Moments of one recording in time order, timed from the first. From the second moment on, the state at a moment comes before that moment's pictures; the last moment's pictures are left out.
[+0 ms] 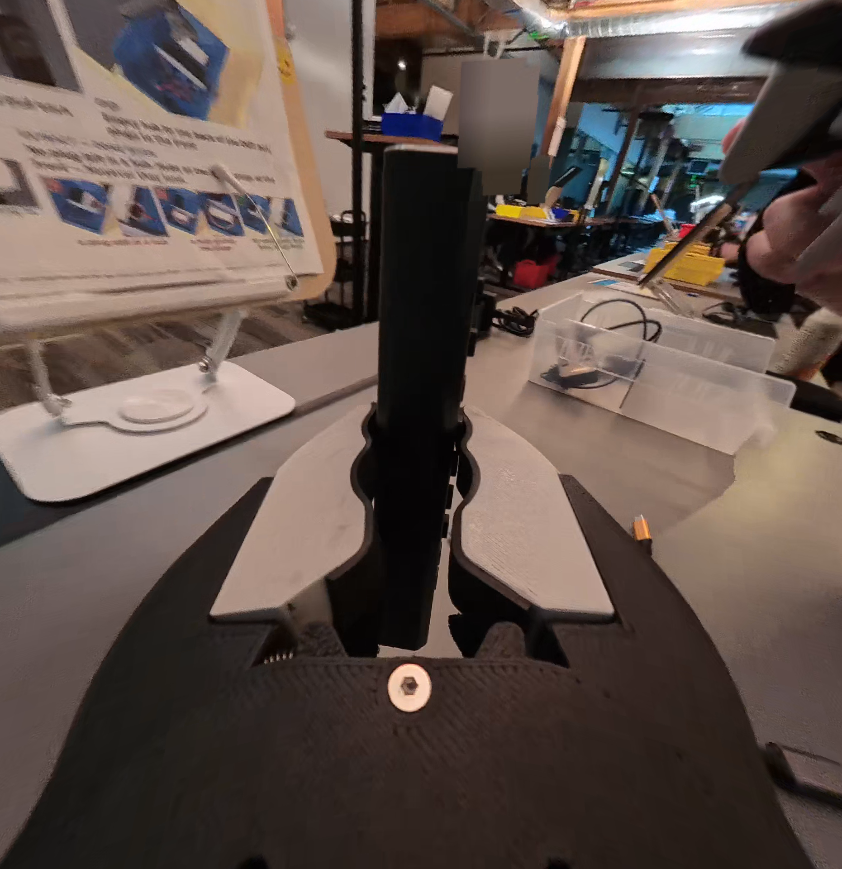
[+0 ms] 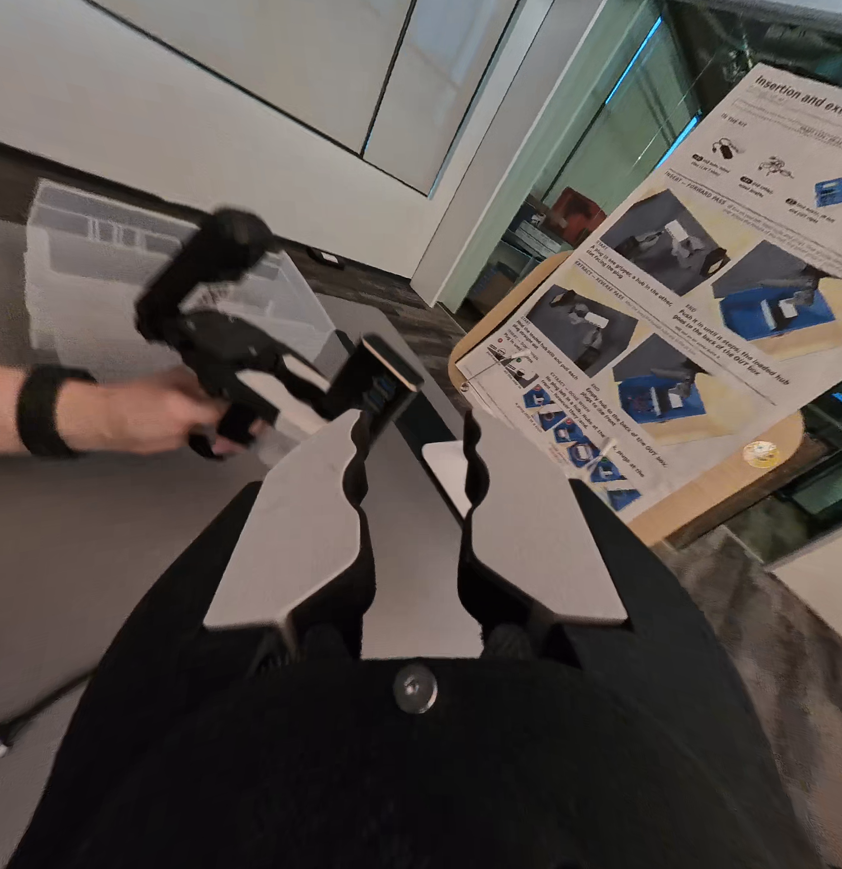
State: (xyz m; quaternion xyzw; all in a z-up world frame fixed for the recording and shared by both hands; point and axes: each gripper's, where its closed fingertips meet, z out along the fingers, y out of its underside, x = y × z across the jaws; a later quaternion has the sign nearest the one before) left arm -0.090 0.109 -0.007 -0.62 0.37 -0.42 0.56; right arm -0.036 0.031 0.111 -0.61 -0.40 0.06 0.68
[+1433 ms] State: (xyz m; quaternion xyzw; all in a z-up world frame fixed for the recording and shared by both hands) left arm -0.098 0.104 -0.047 -0.59 0.46 -0.33 0.58; right arm -0.107 0.067 0.019 -0.62 -0.45 0.12 0.63
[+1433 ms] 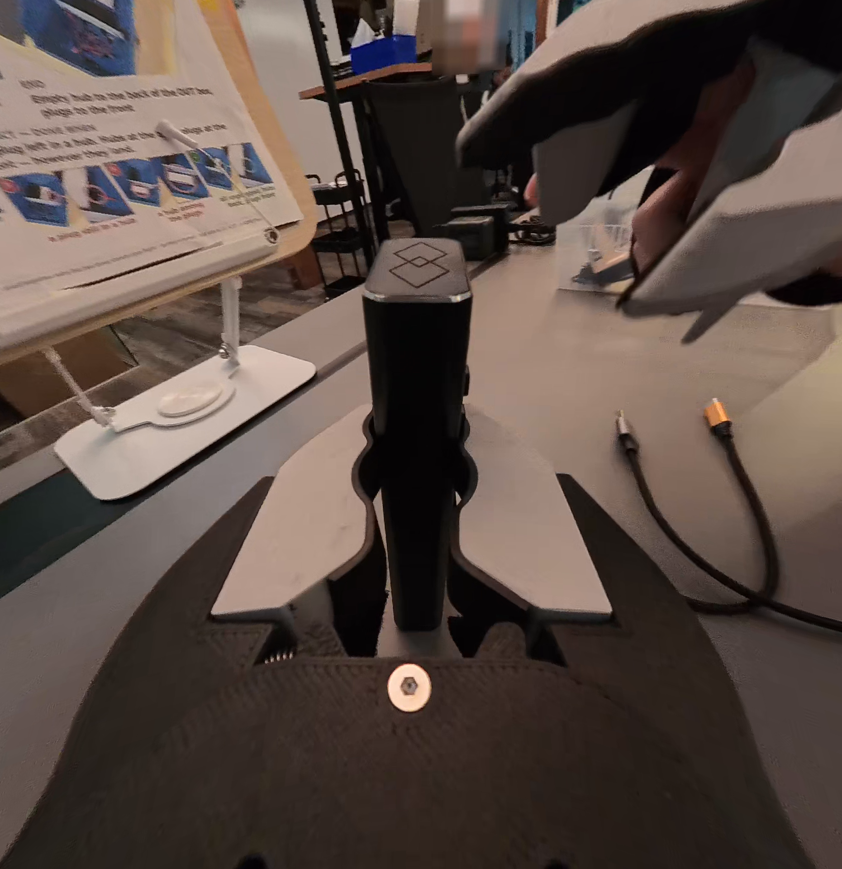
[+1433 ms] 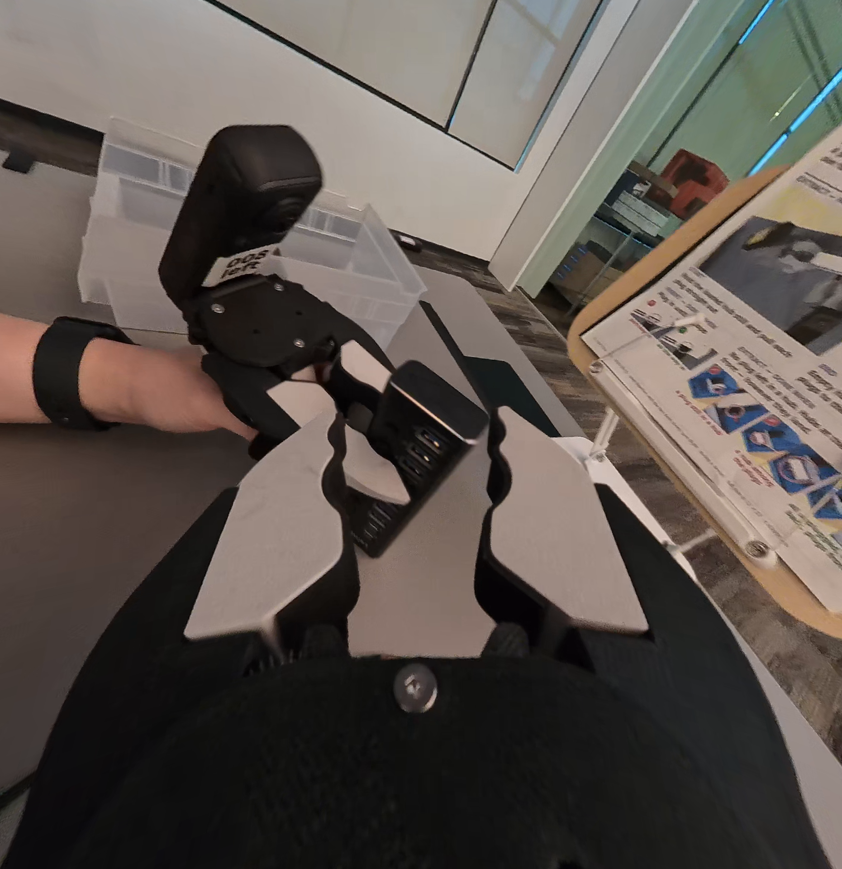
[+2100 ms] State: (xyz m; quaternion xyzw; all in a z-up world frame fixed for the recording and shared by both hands) left arm -0.113 0.109 -0.020 -0.59 0.36 -0.41 0.59; right arm -0.031 0.079 0.059 -0.64 -0.37 0.11 0.67
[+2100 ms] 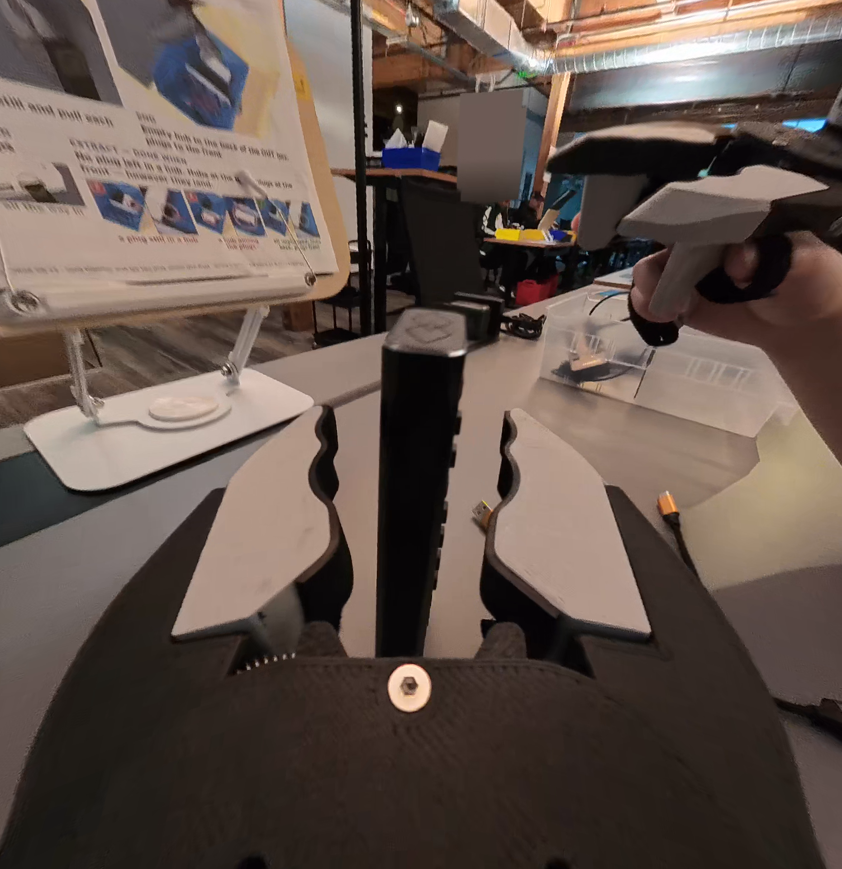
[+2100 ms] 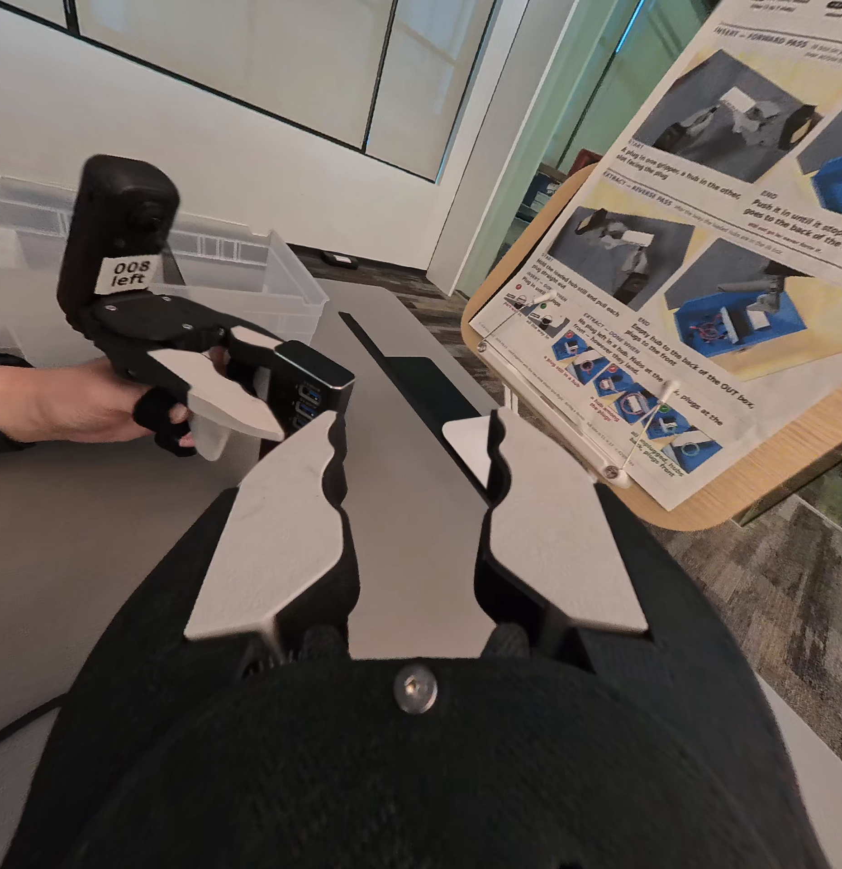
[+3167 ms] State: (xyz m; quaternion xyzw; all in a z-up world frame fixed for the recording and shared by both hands) left arm -0.029 -0.010 0.028 -0.57 0.37 -0.45 0.58; right arm 0.110 0.005 0.112 -0.76 -0.24 0.03 0.60
